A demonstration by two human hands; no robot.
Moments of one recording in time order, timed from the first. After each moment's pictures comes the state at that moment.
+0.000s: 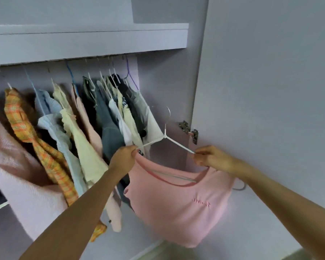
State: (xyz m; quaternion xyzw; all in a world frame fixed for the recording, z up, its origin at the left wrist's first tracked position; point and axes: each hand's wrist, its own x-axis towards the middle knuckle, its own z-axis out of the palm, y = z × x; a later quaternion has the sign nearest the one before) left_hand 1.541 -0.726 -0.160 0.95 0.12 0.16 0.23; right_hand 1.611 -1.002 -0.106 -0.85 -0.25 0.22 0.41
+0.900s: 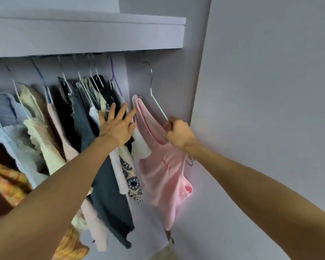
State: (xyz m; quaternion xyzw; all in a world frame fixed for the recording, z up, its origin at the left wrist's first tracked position) left_hand 1.665 -0.698 -0.094 0.99 0.12 0.10 -0.04; right_hand 1.699 -0.896 -0.074 -0.91 -0.21 0.00 0.35
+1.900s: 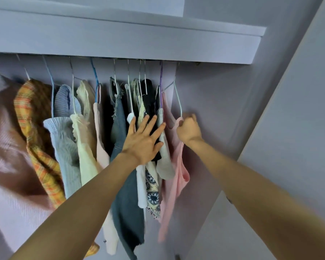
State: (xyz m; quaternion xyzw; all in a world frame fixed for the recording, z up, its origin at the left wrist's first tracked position) left_hand 1.655 -0.681 -0.109 0.98 0.14 0.12 -0.10; right_hand 1.782 -0.780 -0.083 -0.90 -0.28 -0.02 0.34
